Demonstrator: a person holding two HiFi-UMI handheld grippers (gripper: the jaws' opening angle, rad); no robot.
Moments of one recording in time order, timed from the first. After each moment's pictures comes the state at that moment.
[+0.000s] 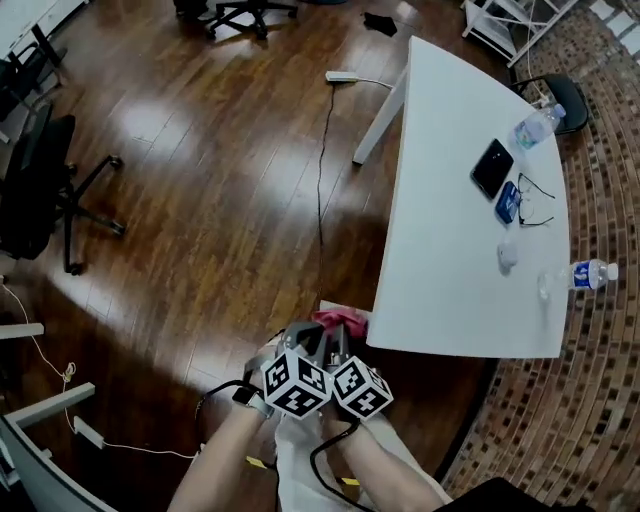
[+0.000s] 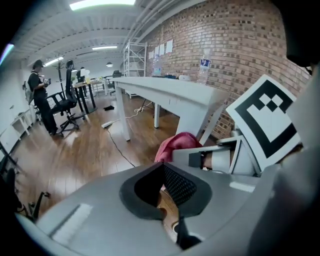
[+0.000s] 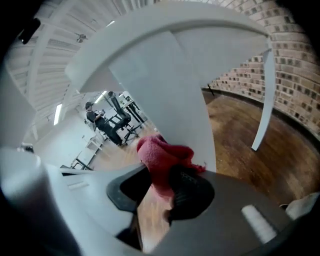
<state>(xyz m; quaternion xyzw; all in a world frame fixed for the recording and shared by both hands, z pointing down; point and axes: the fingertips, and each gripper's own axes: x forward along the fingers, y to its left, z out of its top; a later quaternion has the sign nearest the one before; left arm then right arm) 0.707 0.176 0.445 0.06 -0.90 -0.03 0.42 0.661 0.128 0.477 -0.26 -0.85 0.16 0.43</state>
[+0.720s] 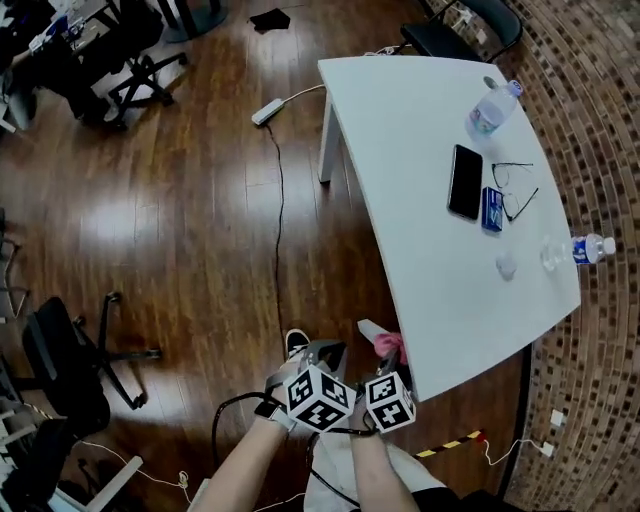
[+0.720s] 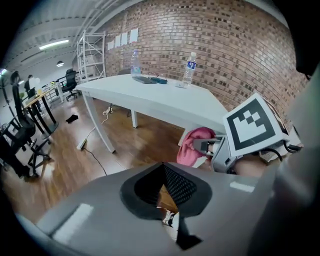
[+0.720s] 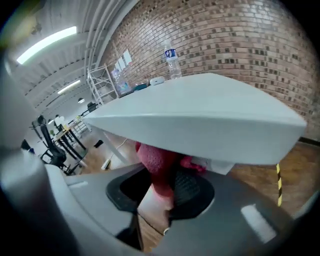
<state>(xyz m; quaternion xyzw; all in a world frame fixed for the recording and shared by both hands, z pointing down) 0.602 0.305 0.380 0.28 -0.84 0.06 0.46 0.595 0.145 0.426 0.16 -0.89 0.19 0.38</state>
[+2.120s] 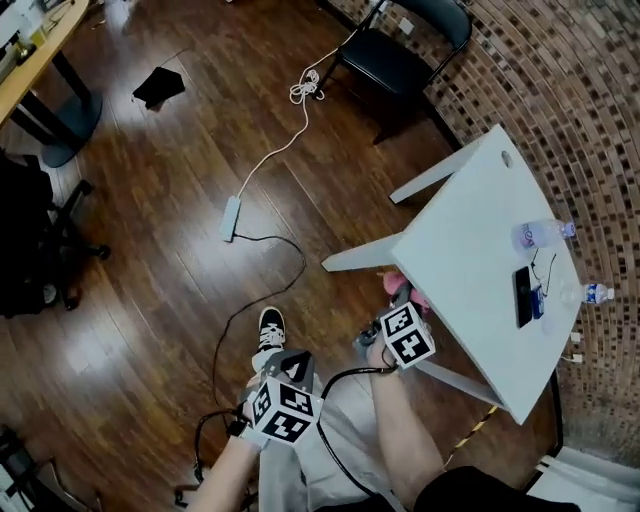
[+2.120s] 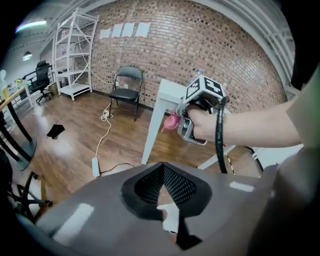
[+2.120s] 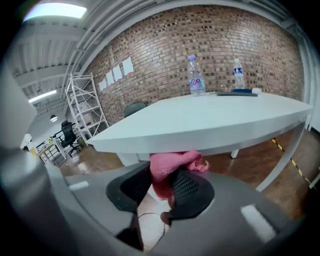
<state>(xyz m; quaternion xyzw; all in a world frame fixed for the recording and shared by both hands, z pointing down) 0.182 0.760 0.334 0.44 -0.76 0.08 0.47 0.100 0.498 0.357 0.33 -0.88 0.21 0.27</state>
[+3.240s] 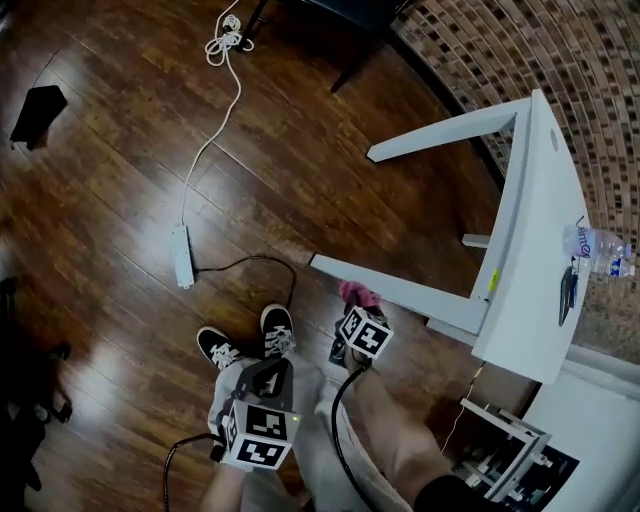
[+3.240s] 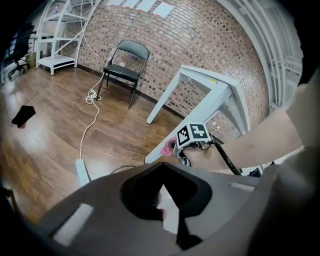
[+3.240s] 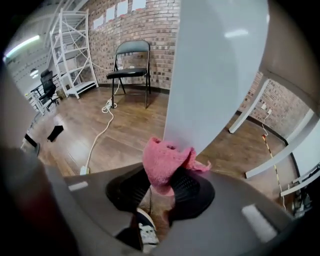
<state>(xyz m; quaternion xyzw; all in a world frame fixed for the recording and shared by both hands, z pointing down) -0.040 0.802 0.519 0.53 -0.67 0.02 0.52 0.014 0.562 0.677 0.35 -0.78 0.17 0.50</state>
